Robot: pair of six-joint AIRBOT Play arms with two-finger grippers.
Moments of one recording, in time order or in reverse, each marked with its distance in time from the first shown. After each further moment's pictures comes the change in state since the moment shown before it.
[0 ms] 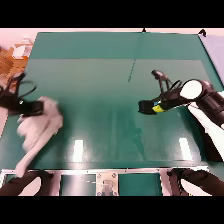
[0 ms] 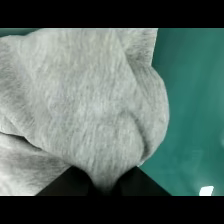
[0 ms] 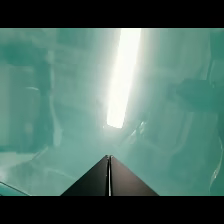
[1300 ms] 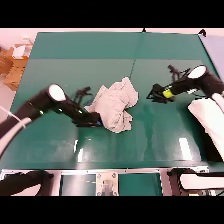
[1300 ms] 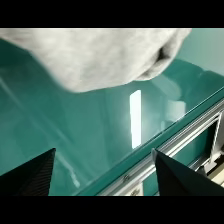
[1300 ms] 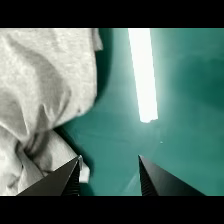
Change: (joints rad) left arm -0.471 -0.280 -0.134 -0.488 0.251 0.062; right arm -0.330 -0.420 0.185 0.184 -0.006 -0.166
